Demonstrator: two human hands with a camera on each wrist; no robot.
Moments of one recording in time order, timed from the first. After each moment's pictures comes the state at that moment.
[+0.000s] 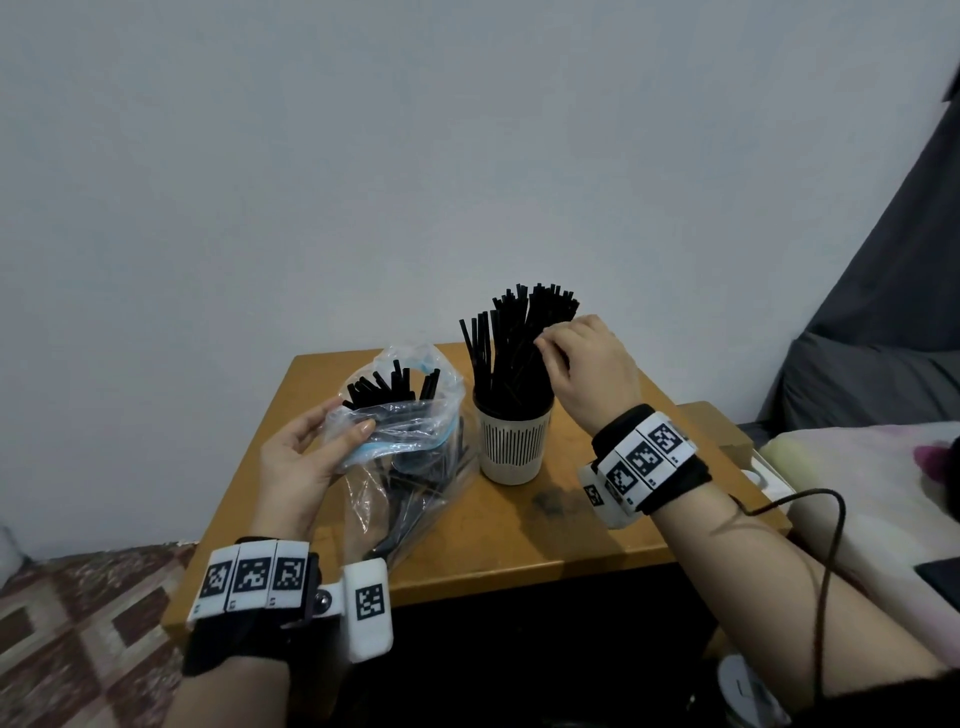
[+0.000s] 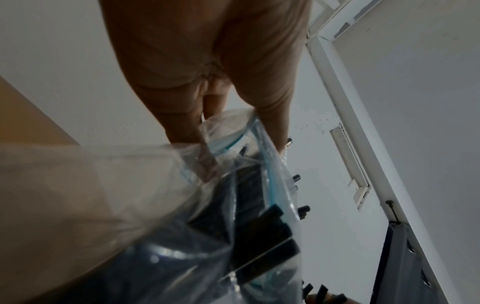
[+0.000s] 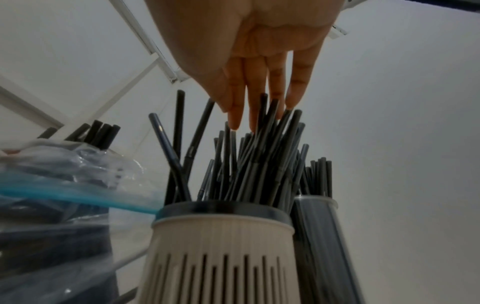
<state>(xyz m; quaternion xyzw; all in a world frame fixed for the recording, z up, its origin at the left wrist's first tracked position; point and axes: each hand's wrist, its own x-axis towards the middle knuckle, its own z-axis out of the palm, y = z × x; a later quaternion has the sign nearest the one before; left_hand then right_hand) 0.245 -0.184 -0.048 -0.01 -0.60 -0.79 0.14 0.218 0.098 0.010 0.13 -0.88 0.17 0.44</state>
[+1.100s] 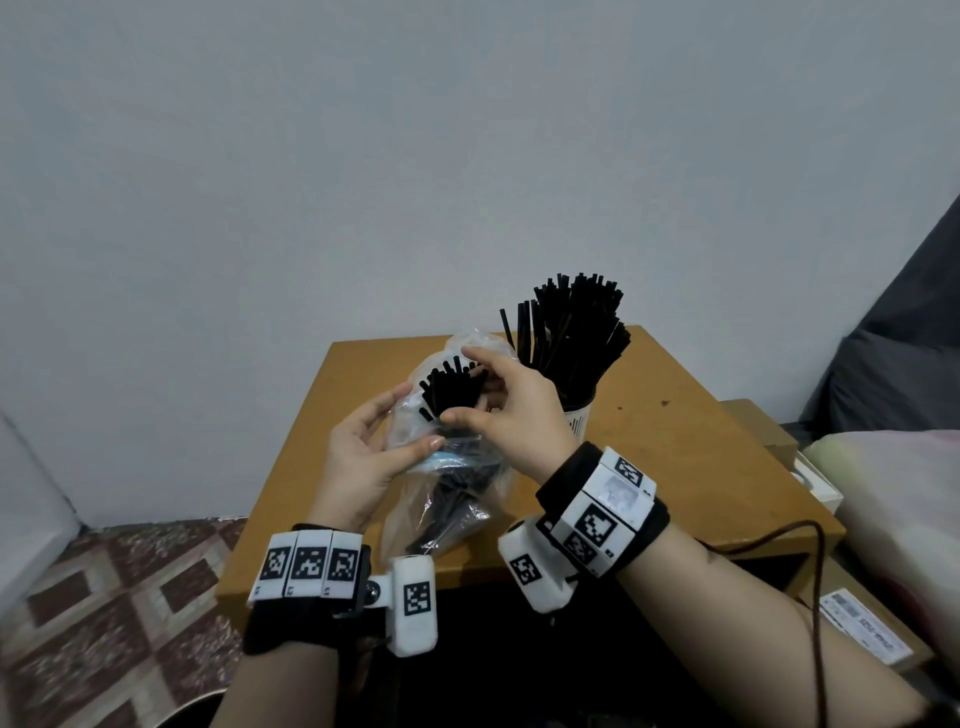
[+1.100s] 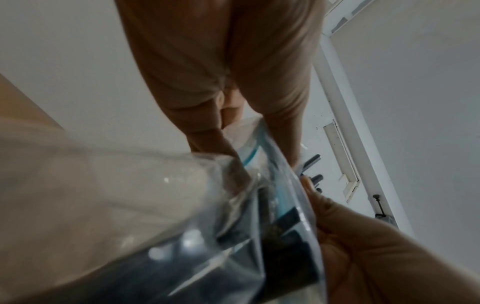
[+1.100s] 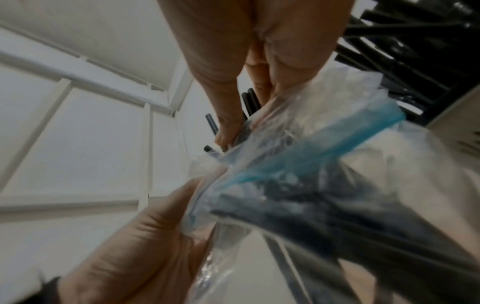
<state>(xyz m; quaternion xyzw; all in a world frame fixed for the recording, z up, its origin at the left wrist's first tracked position) 0.267 -0.174 -0.042 -0.09 -0.65 -0.75 0.10 0.262 -0.009 0.005 0.15 -0.83 0.52 0.15</state>
